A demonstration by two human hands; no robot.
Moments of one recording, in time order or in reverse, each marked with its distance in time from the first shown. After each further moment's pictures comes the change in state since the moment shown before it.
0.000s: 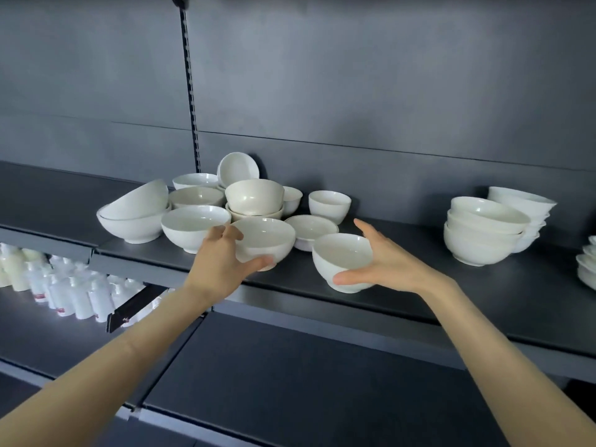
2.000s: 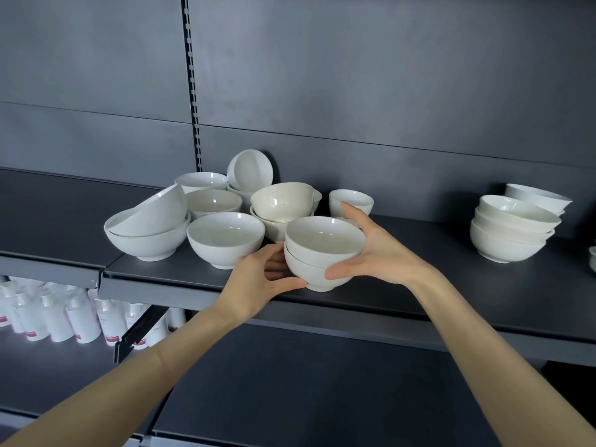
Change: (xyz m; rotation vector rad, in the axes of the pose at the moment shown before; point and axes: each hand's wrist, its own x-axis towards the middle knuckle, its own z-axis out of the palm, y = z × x) left_hand 0.034 -0.066 0.004 -0.645 -0.309 0.191; right_hand 0.059 -0.074 0.061 0.206 0.043 -0.007
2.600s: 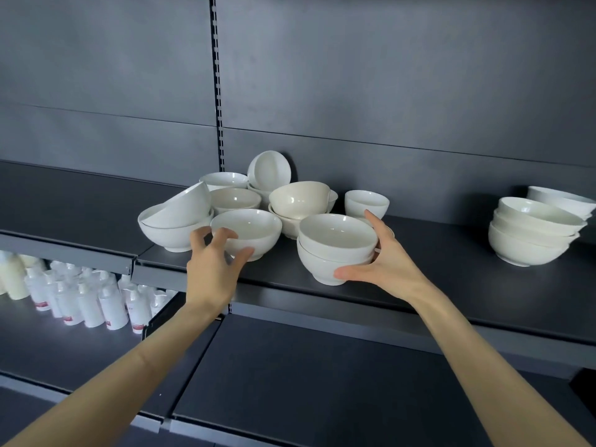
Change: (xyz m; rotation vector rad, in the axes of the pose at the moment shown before) left_hand -0.027 -0.006 -0.047 0.492 0.509 -0.136; right_hand -0.022 0.005 0.018 0.181 0.194 -0.033
